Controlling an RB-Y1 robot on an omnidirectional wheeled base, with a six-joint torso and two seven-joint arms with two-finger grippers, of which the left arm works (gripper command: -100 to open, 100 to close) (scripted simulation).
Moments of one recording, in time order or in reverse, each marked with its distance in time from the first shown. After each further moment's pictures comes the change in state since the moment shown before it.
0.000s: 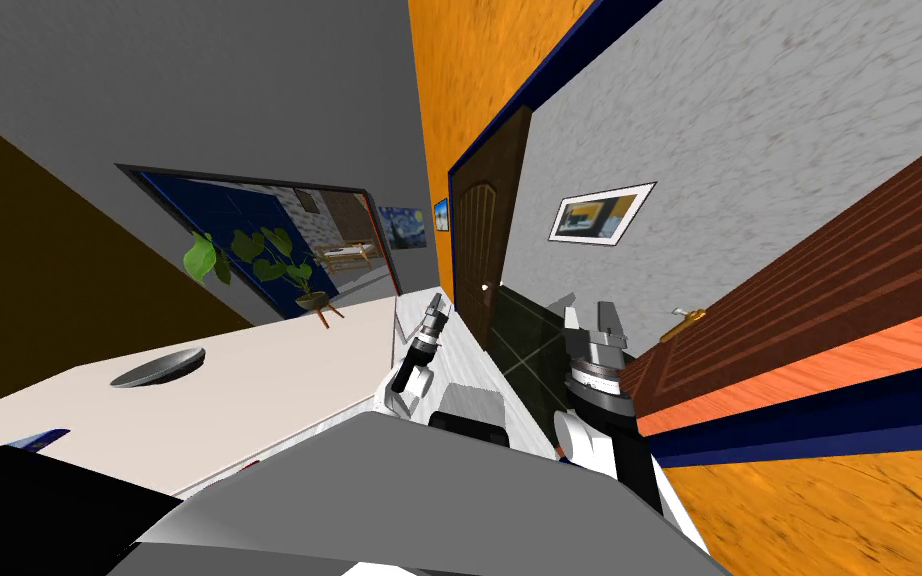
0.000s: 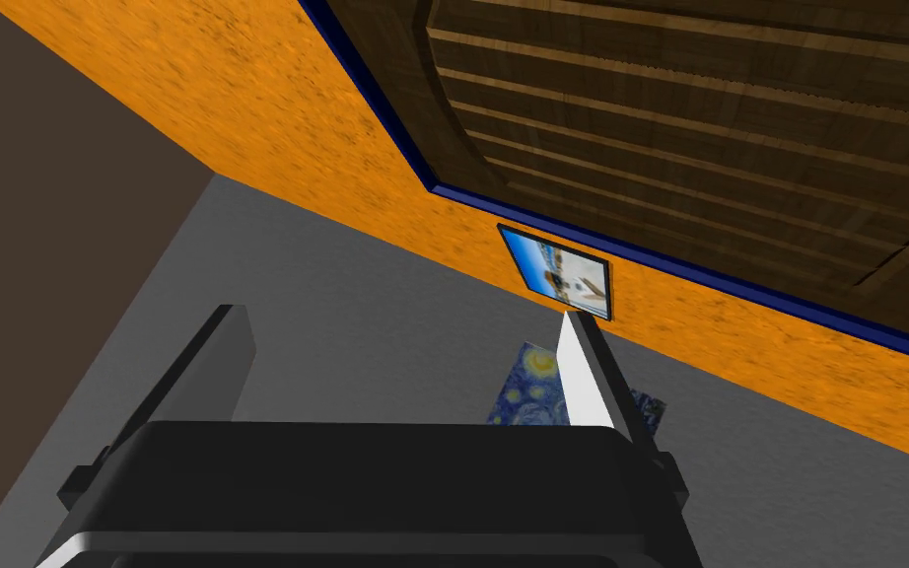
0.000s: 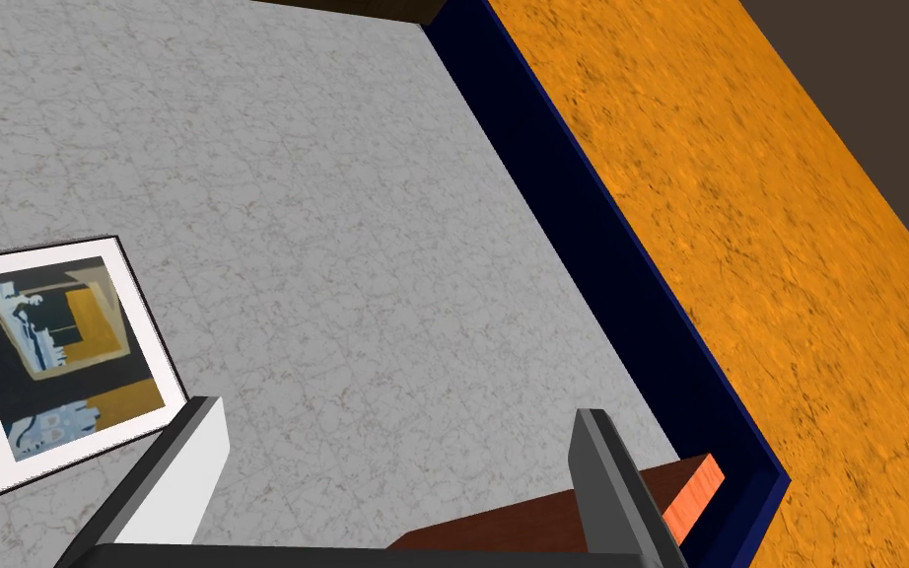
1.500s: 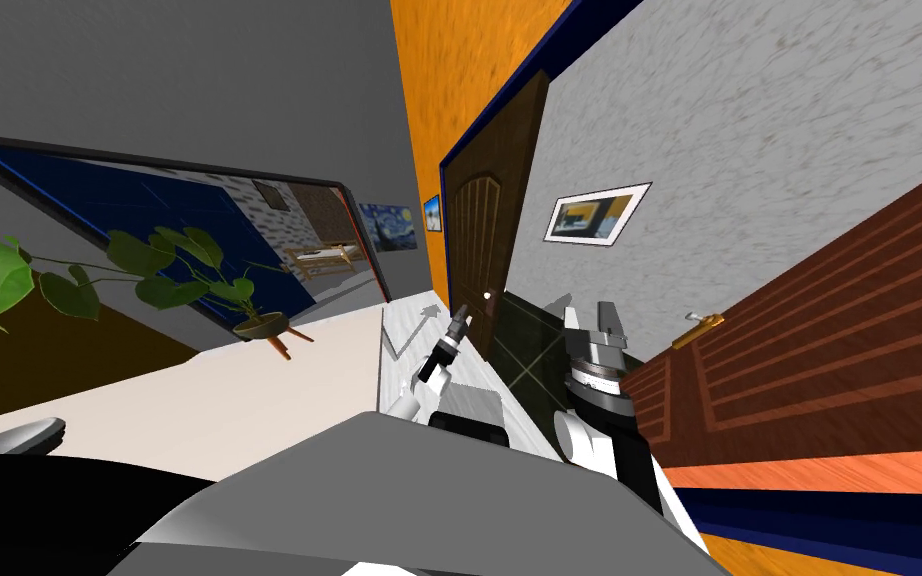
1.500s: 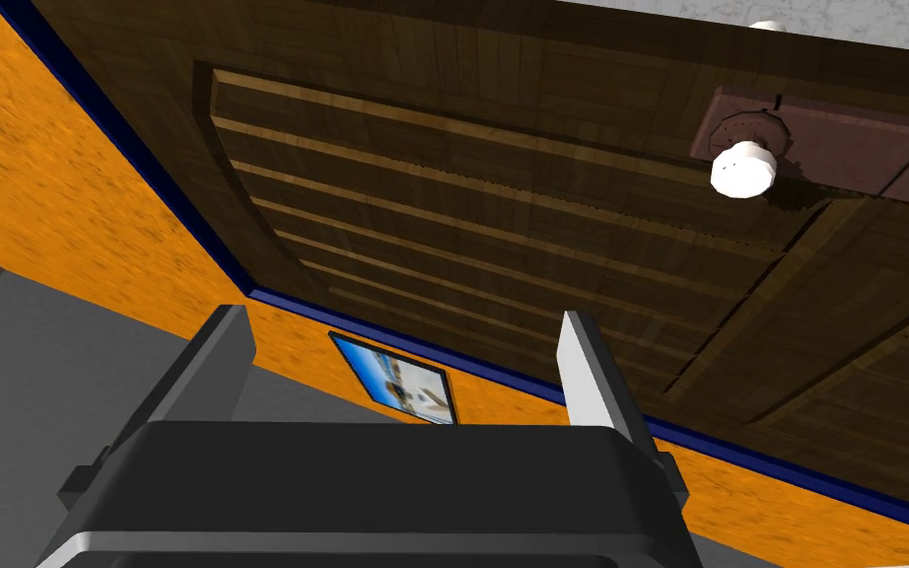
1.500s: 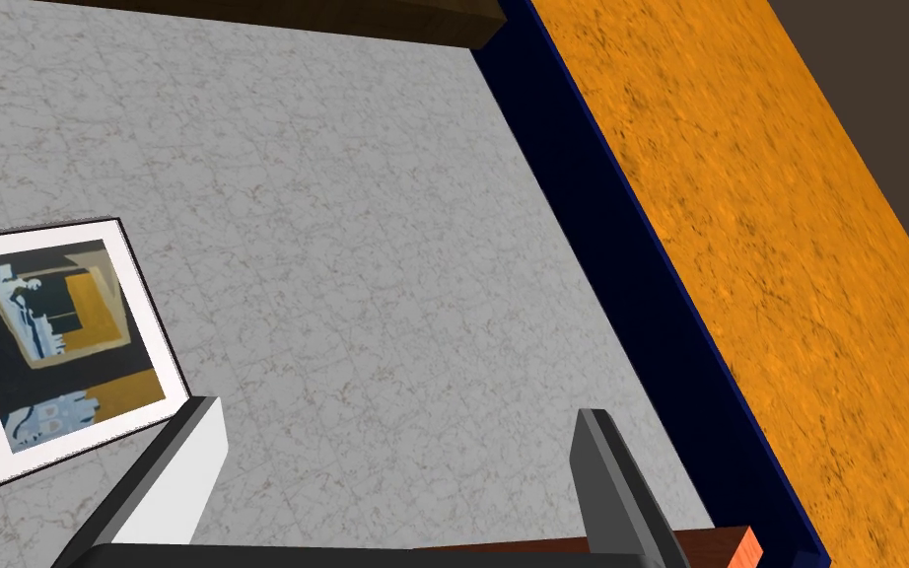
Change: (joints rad) arm -0.193 -0.003 -0.155 0.319 0.074 0.046 -0.028
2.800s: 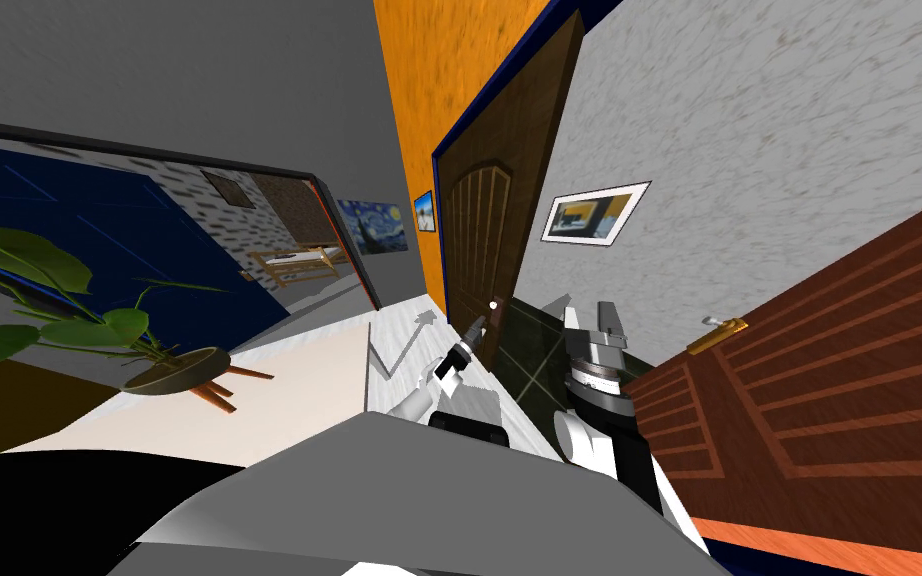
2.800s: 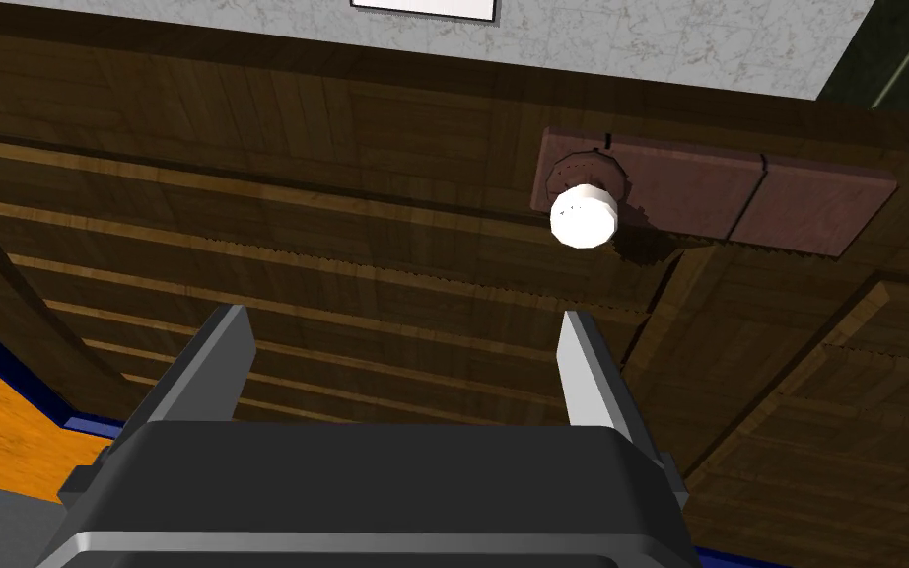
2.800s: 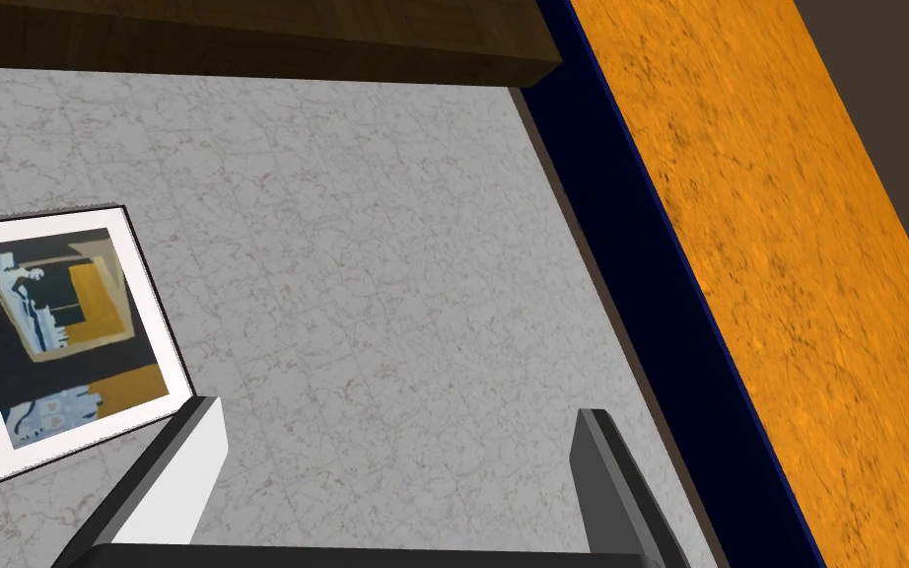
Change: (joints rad) arm -0.157 -0.021 -0.139 0.270 0.065 0.038 -0.025
